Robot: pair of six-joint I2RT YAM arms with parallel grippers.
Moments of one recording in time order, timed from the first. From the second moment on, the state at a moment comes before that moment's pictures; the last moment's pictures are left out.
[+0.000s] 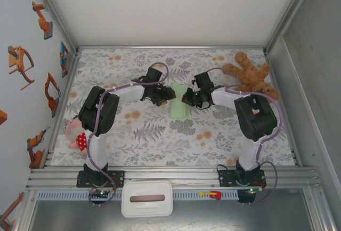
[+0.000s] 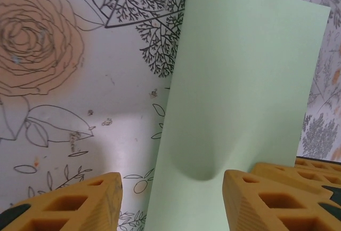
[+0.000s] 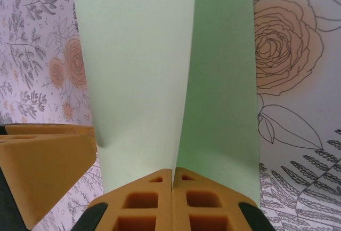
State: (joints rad) left arm -0.61 2.03 1.34 -0.34 0.38 -0.82; right arm 0.45 1.87 1.09 -0.18 -0.43 0.75
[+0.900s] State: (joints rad) left arm -0.63 2.13 1.46 -0.48 0.34 -0.78; right arm 0.40 1.78 1.04 -0.21 -0.38 0.74
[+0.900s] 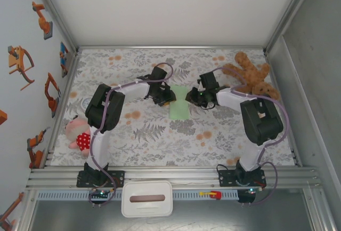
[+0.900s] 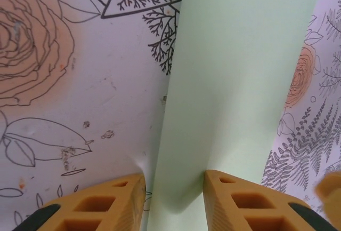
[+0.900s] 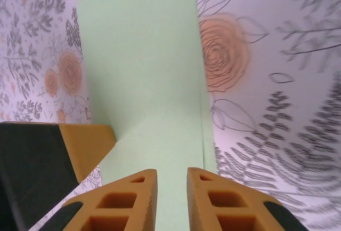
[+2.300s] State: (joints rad) left arm -0.63 2.23 1.64 -0.69 0.33 -0.81; right arm 0.38 1.75 1.00 -0.23 -0.27 0.72
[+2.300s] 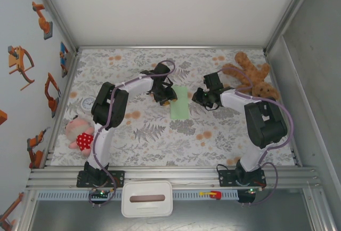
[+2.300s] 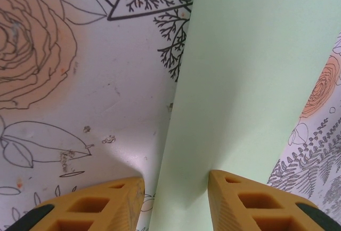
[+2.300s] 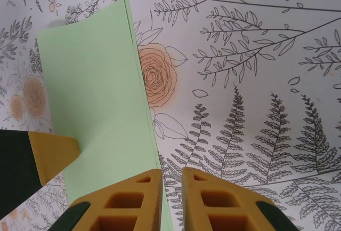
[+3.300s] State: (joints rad) left arm -0.64 2.25 1.68 -0.74 0.30 -0.81; right arm 0.38 1.83 1.00 -0.11 -0.46 0.72
